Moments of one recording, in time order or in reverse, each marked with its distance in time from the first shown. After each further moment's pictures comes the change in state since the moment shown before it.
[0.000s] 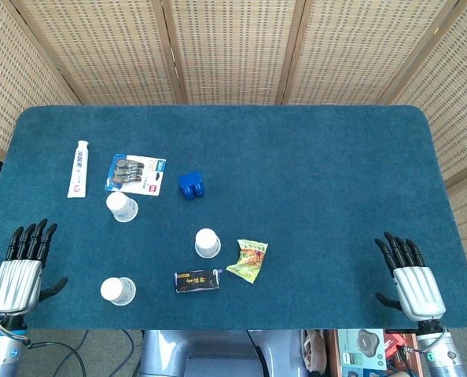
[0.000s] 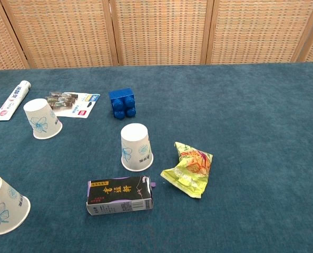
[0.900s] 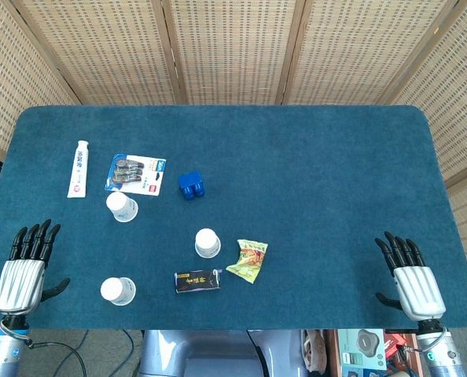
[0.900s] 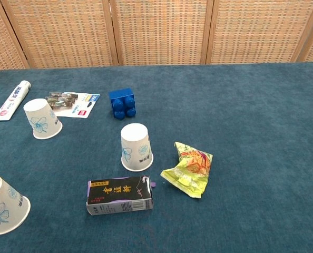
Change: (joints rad) left arm -0.006 0.003 0.006 -0.004 0.002 -0.015 -0.007; right arm 0.000 0.001 0.002 -0.001 0.004 0.000 0.005
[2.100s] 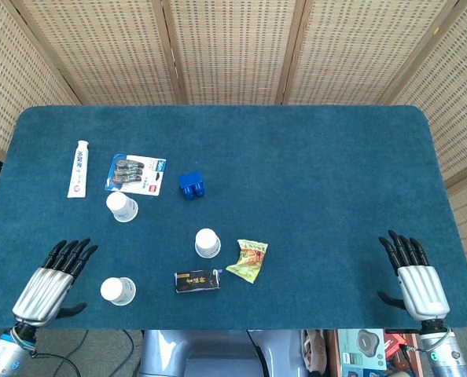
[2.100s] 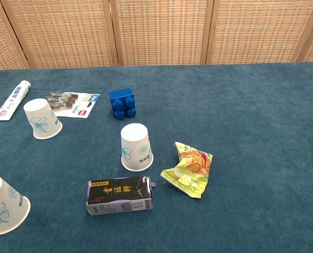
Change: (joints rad) left arm -0.087 0.273 0.124 -0.297 0.065 -0.253 0.045; right arm -0.003 0.010 0.004 -0.003 0.000 0.010 0.027
